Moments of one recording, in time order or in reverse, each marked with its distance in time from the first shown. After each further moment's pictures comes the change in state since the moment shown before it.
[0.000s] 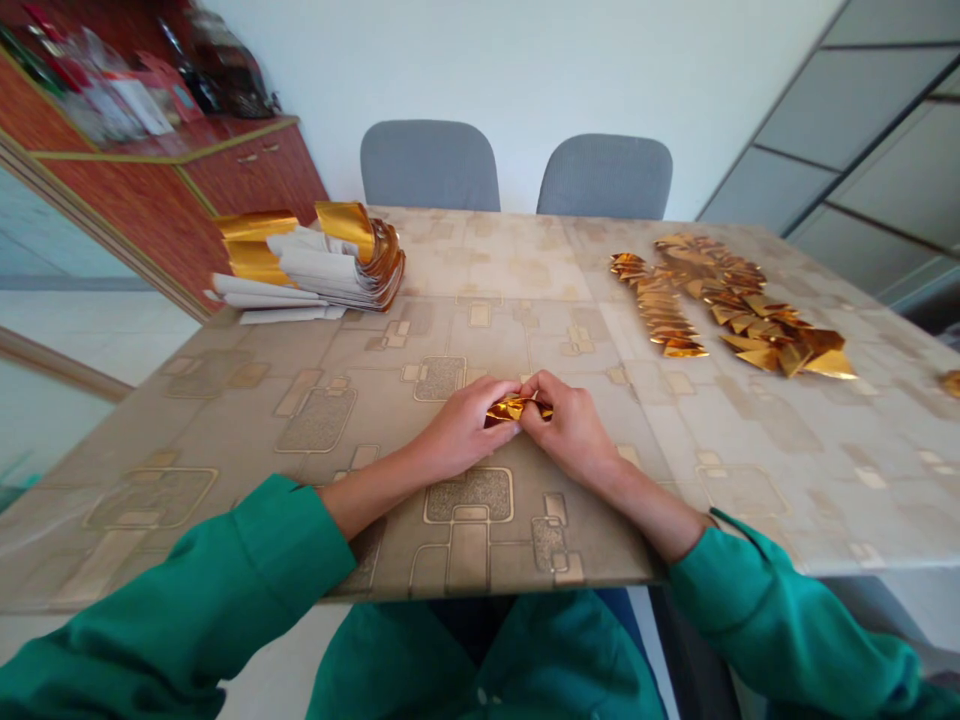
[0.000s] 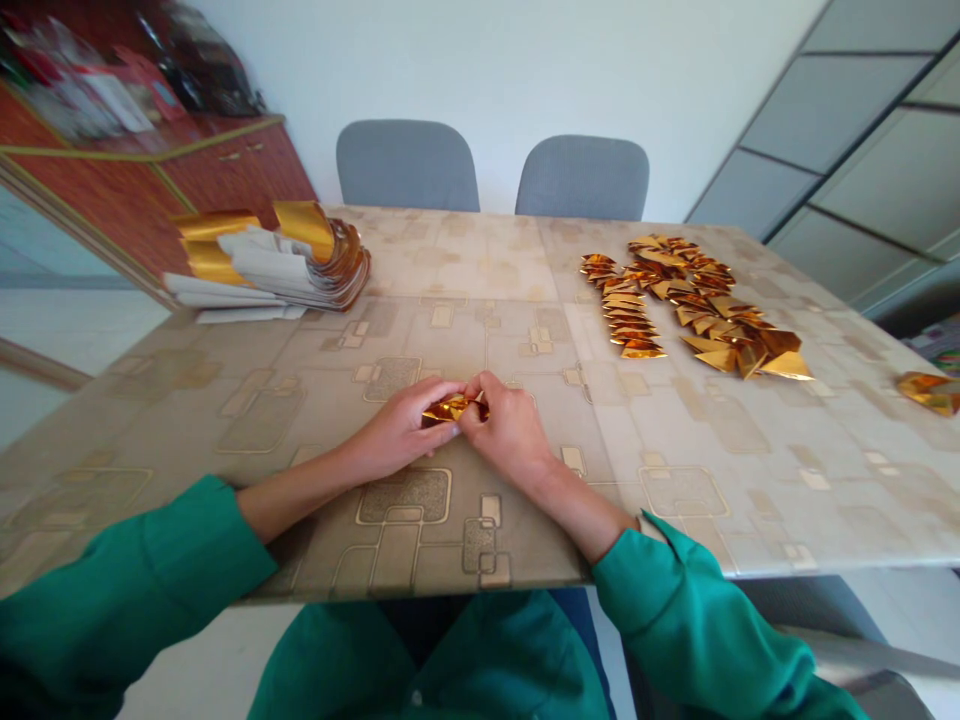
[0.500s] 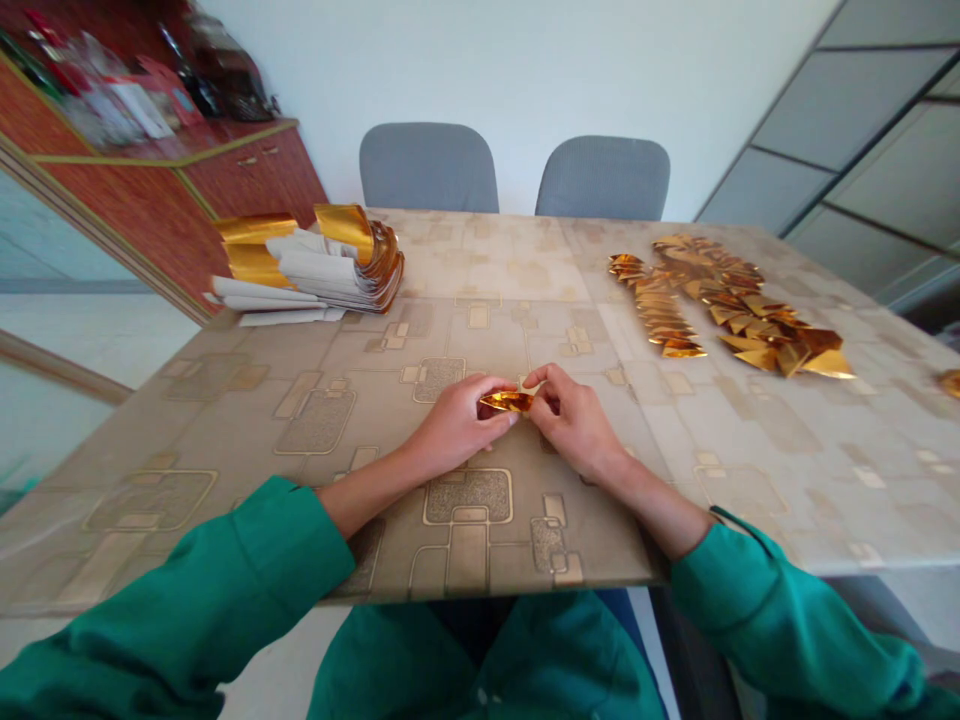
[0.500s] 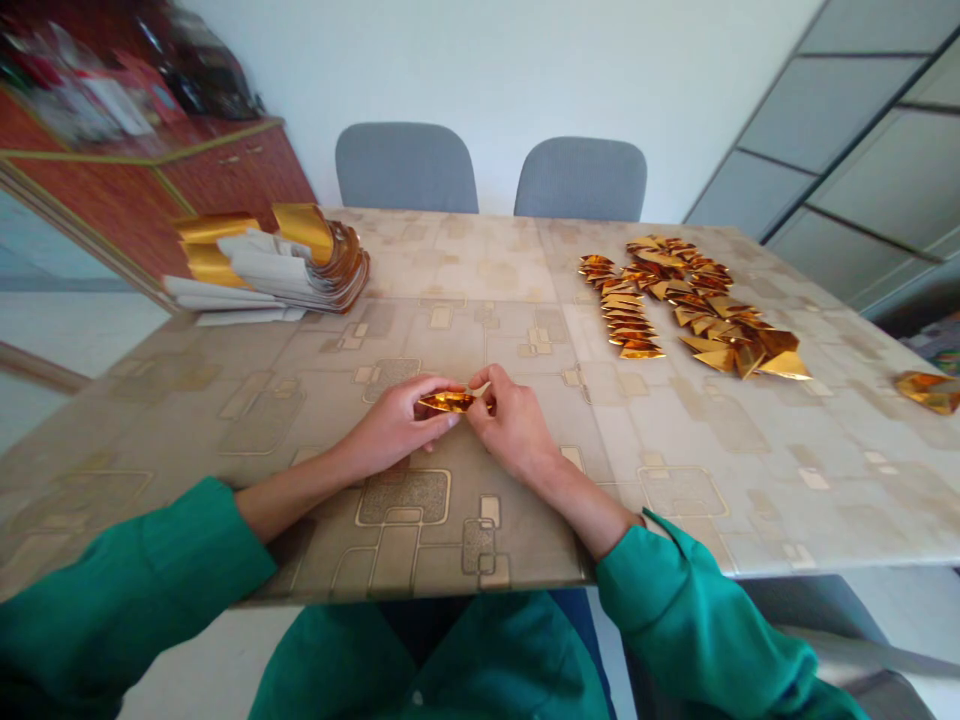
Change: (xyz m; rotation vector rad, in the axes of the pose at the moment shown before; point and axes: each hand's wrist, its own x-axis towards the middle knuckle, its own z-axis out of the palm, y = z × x) left_hand -0.002 0.000 0.001 -0.230 0.021 -0.168; right_hand 0.000 0.000 -0.010 0.085 -0.013 0.009
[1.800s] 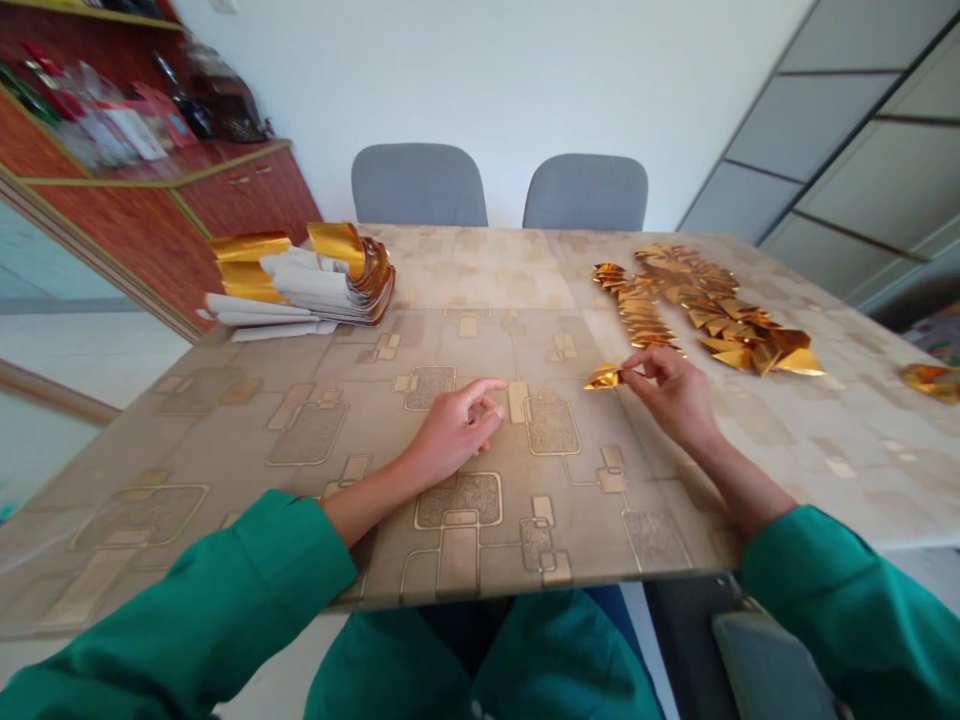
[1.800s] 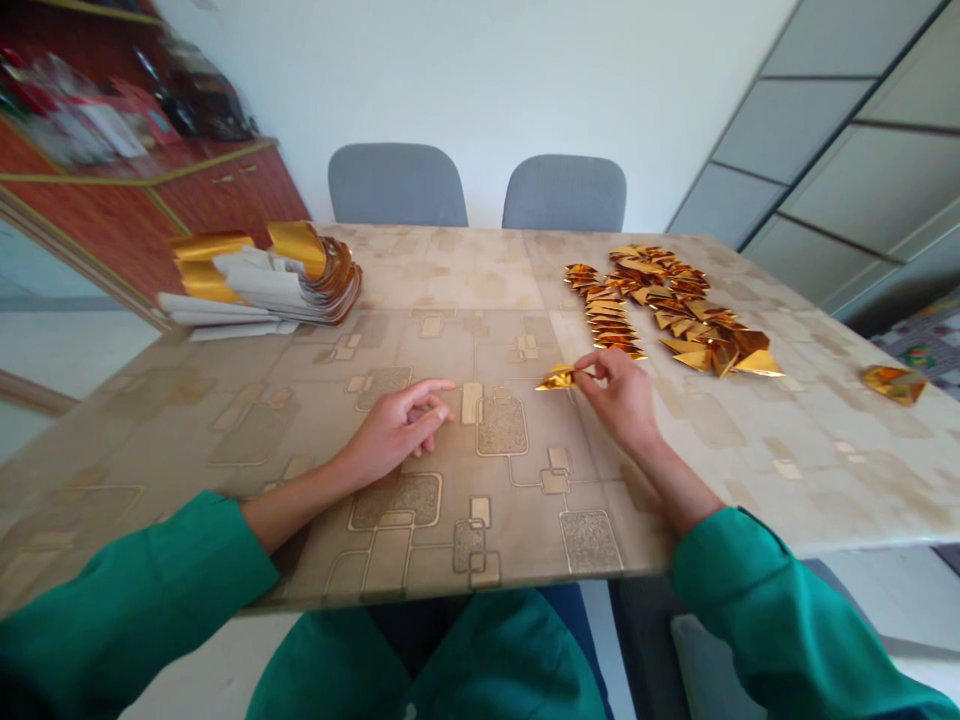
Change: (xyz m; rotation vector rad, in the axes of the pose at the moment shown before) left_hand -0.002 0.004 0.004 -0.033 0.021 -0.024; right_hand -0.005 0.084 -0.105 -0.309 0.426 -0.033
